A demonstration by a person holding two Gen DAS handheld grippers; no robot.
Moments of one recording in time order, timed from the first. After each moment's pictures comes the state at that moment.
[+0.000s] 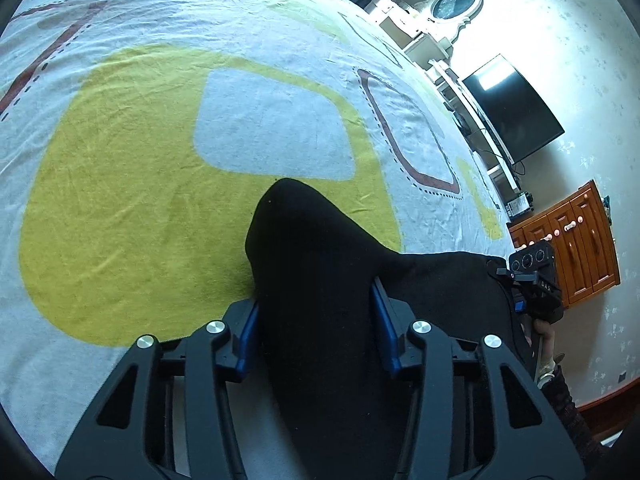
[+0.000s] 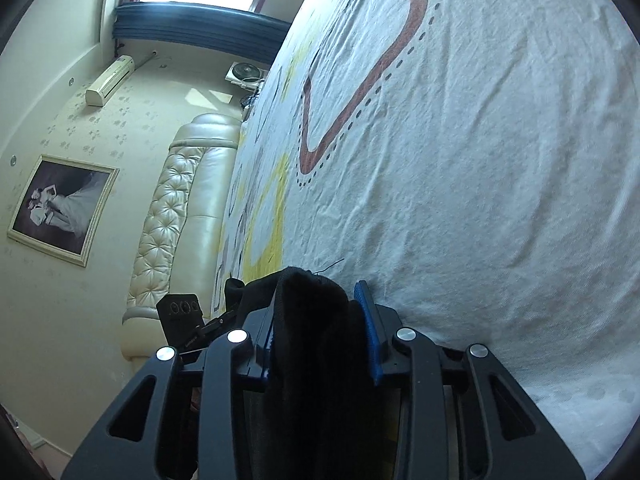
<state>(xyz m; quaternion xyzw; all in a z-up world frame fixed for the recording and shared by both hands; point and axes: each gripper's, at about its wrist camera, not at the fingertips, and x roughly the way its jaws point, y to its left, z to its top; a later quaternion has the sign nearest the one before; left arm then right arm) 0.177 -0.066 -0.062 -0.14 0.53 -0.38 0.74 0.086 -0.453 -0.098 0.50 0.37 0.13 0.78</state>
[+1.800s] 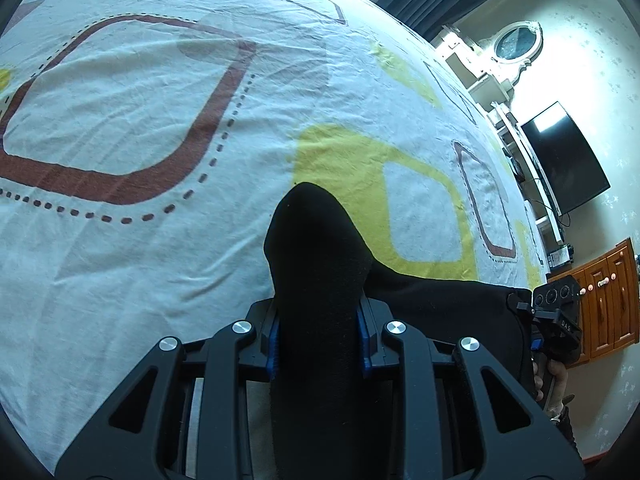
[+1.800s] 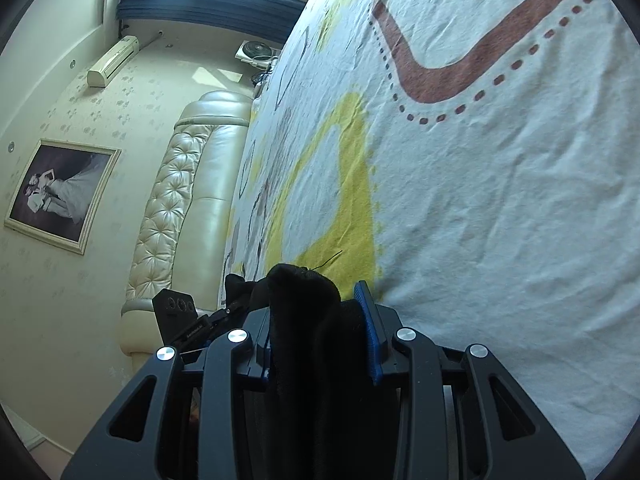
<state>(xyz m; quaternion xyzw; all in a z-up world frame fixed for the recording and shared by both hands) 0.241 0.051 -0.046 -0.16 0.54 -0.28 0.78 0.177 -0.337 -0.099 0.49 0.38 0.16 0.77</state>
